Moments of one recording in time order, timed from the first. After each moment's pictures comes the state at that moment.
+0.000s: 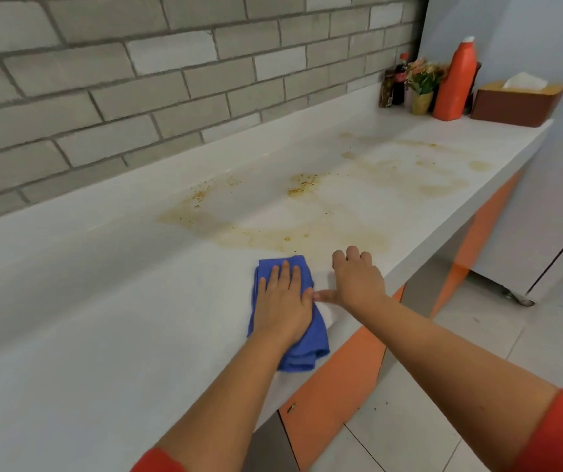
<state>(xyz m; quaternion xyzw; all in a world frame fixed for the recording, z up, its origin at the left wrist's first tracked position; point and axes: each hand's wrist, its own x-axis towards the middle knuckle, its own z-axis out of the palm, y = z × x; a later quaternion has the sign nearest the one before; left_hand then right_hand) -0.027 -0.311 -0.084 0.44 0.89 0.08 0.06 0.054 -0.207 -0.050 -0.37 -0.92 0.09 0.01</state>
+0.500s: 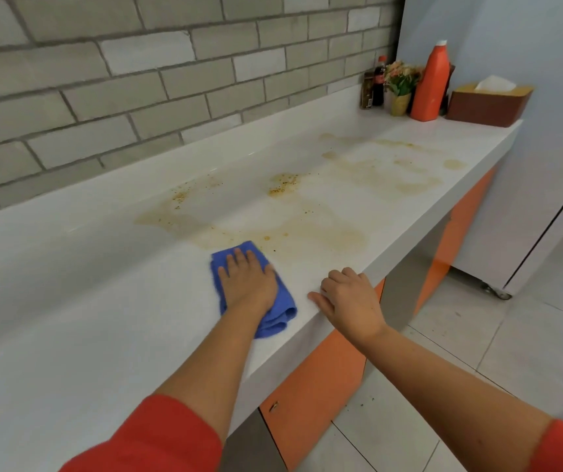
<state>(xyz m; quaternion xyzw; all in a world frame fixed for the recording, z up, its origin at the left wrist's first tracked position) -0.056 -0.284 -0.081 0.31 0.95 0.06 0.05 0.096 -0.207 -0.090 -0.24 -0.94 0.00 0.22</state>
